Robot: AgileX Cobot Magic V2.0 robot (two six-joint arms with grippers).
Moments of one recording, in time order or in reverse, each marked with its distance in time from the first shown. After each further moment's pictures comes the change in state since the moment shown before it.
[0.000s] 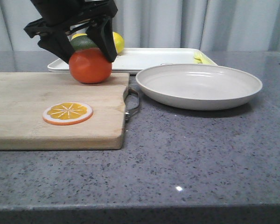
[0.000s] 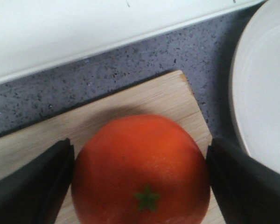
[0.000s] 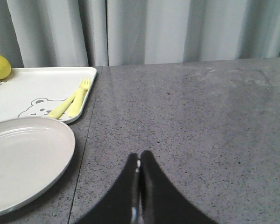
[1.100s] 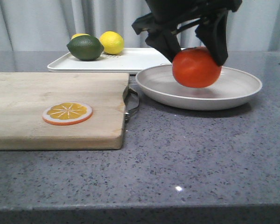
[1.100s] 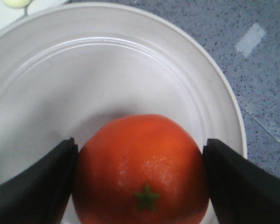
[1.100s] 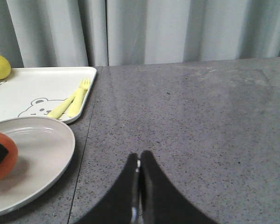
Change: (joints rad) left arm -0.333 0.235 -0.372 -0.015 0.091 0.034; right arm 0.000 0.000 0.000 0.000 0.000 0.000
